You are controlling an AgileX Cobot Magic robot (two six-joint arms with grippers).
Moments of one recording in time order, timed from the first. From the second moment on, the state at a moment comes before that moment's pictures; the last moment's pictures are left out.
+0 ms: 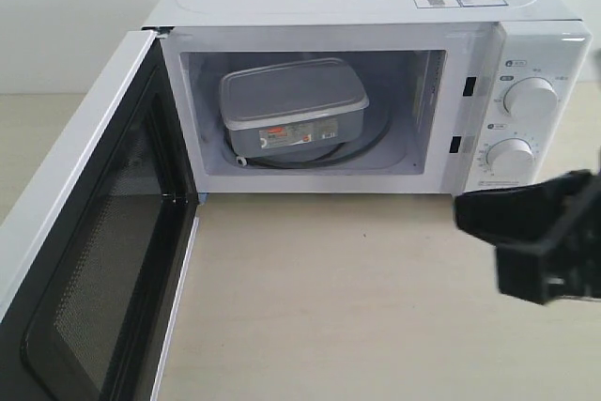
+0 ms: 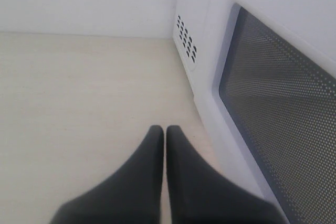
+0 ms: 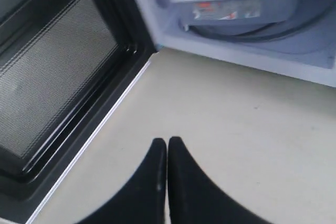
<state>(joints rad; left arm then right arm) -0.02 0.00 0.00 -0.09 0.31 -0.03 0.49 0.78 -0.47 0.54 0.29 -0.25</state>
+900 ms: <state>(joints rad) -0.02 0.00 0.00 -0.09 0.31 -0.03 0.06 0.00 -0.07 0.54 0.20 -0.22</state>
